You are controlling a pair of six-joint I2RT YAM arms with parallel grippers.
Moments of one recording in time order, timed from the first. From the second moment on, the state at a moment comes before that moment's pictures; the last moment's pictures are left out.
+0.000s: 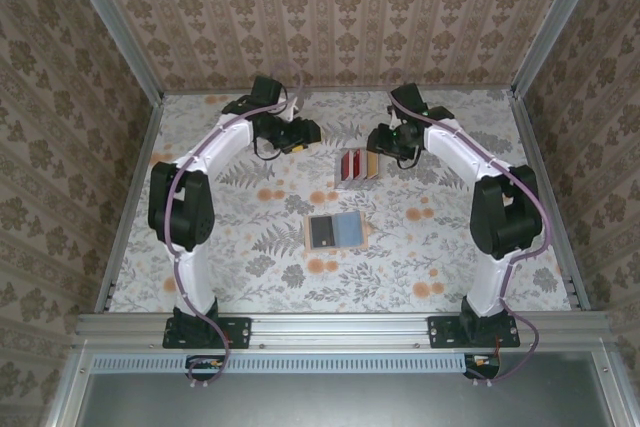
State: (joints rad) left arm -0.40 1.97 1.68 -0.70 0.58 -0.45; right arm 0.29 1.88 1.55 -0.72 -0.19 0.52
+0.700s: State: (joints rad) left arm -0.40 2.00 1.69 -0.74 0.60 -0.44; right arm 0.39 1.96 1.60 -0.72 -0.15 0.52
